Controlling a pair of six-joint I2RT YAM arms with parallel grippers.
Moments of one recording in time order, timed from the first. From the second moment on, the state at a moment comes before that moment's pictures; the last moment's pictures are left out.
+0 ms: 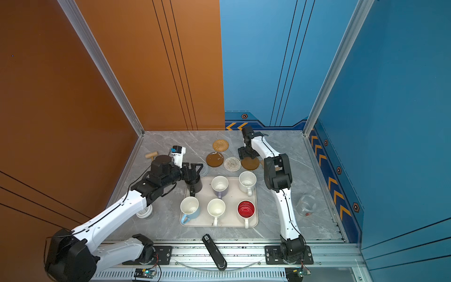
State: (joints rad) left arm -0.44 1.15 0.79 -0.09 0.16 -0.41; right arm 0.27 2.45 2.12 -0.92 0.06 0.06
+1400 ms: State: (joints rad) left arm -0.35 1.40 1.20 -0.54 0.06 -0.36; right arm 0.41 2.16 1.90 -0.79 0.01 0.13
